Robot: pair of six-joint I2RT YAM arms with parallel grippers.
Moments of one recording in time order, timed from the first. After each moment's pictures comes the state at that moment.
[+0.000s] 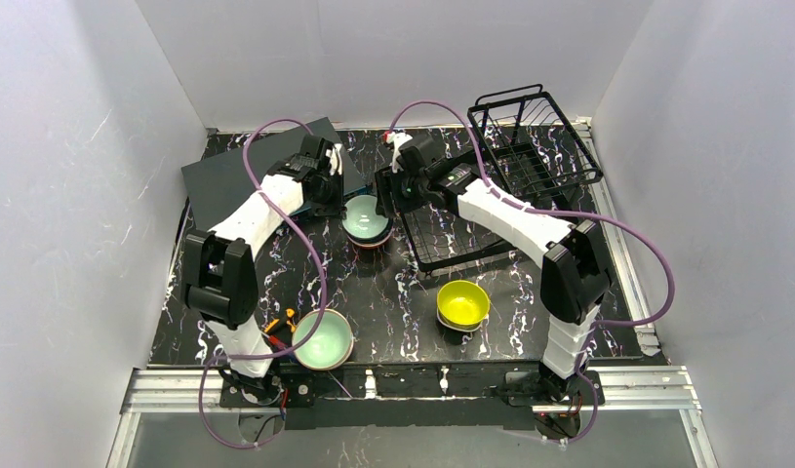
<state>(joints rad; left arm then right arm) -0.31 1.75 1.42 -0.71 0.12 -0.28 0.75 1.84 1.60 -0.48 -0.13 0.29</state>
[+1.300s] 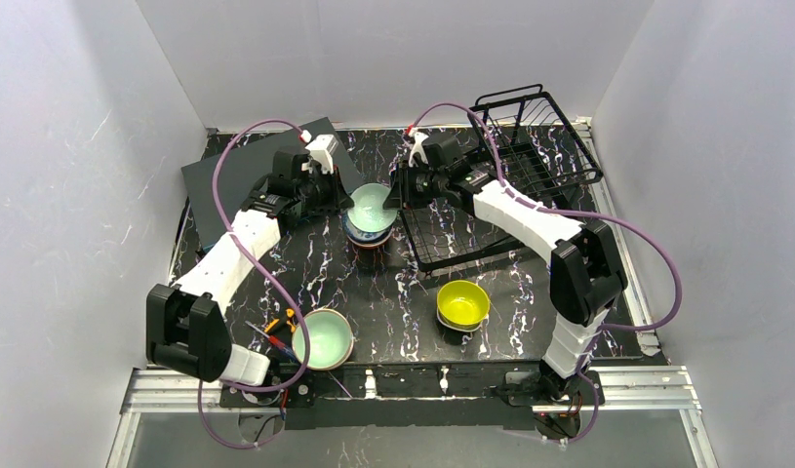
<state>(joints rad) -0.31 1.42 1.14 -0.36 0.32 -0.25 0.66 1.79 1.47 -0.30 -0.38 0.47</state>
